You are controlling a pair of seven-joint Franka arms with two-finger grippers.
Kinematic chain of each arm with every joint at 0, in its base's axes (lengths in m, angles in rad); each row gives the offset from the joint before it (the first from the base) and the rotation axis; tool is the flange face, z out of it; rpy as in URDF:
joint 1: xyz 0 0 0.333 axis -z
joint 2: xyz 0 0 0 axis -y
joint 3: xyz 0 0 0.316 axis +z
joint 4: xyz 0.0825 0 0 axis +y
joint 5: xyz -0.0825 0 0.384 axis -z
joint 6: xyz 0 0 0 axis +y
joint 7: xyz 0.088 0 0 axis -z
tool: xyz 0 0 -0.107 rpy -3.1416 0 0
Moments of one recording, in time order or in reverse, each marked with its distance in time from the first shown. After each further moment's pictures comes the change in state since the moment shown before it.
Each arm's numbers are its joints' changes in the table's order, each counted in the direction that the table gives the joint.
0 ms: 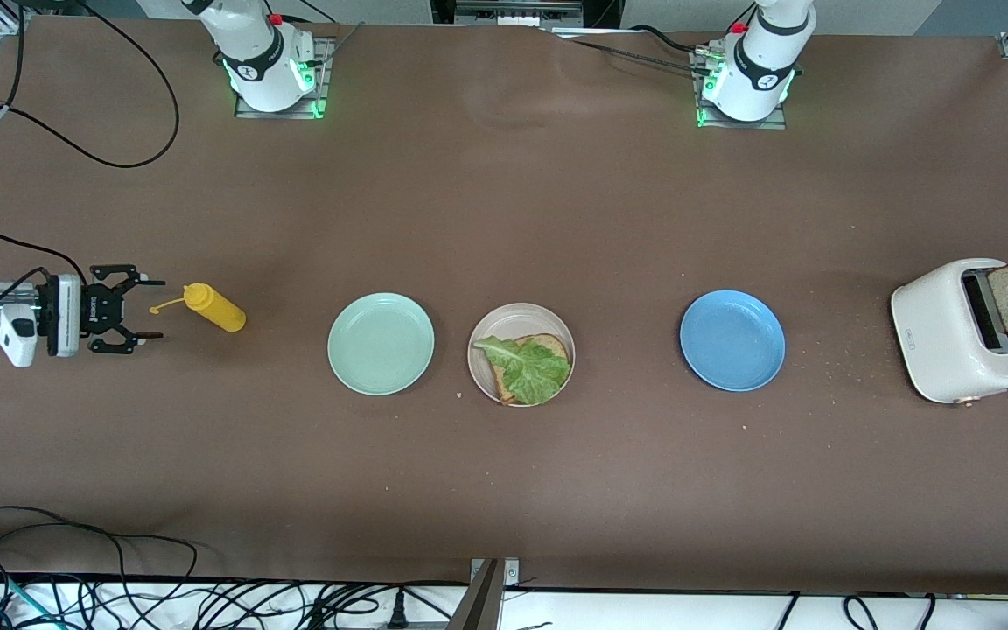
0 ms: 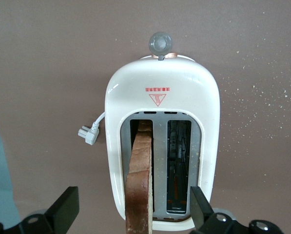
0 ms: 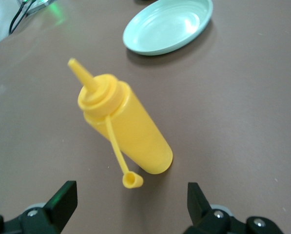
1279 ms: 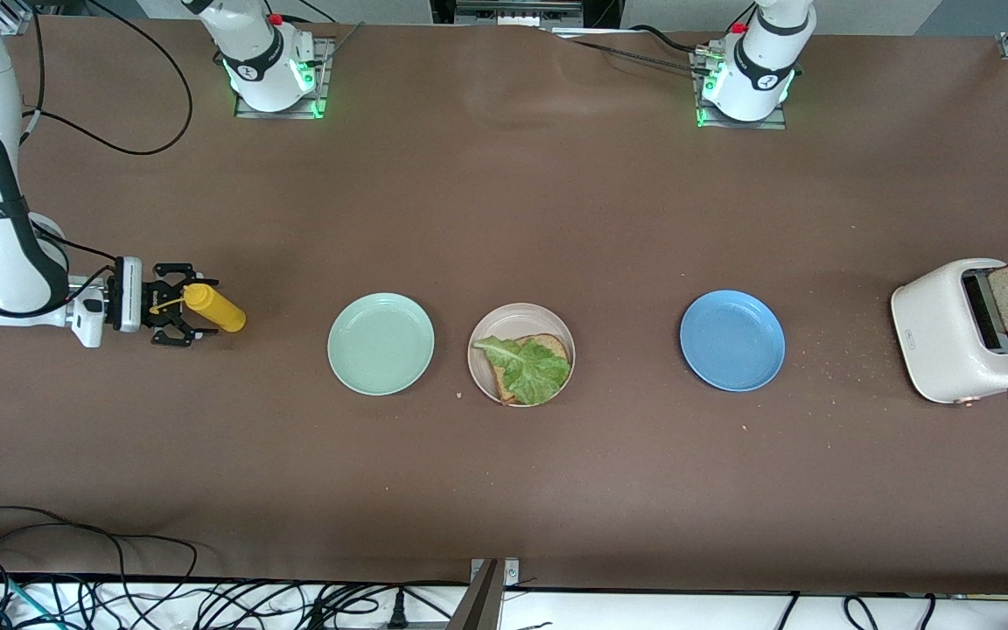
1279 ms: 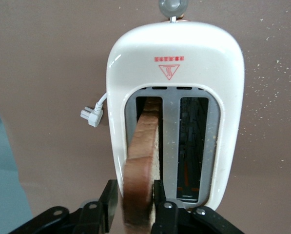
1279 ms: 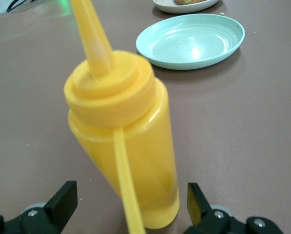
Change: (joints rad) left arm -0.007 -0.007 -0.003 0.024 -0.067 0.040 -0.013; right arm -0.003 0.011 0.056 0.220 -0.162 -0.198 -0.314
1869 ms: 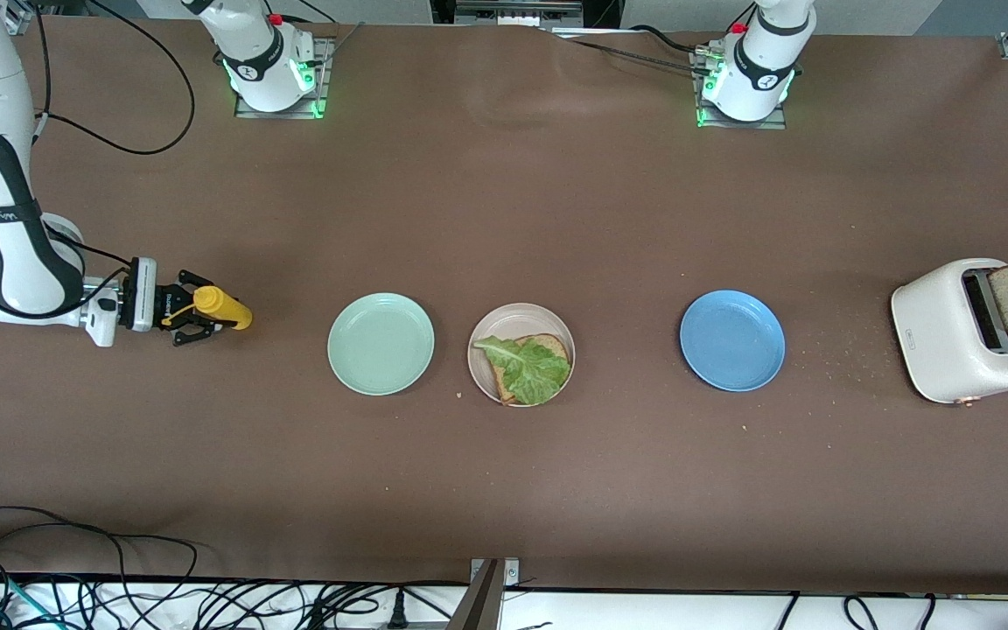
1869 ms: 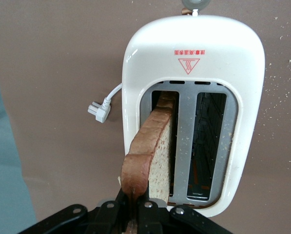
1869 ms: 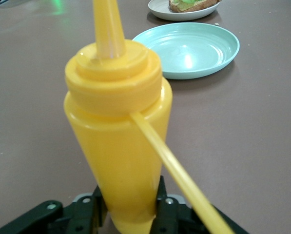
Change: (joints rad) left arm -0.023 0.002 -0.006 0.000 -0.003 0.000 -0.011; right arm -0.025 0.001 0.021 0.022 -0.067 -0.057 -0.058
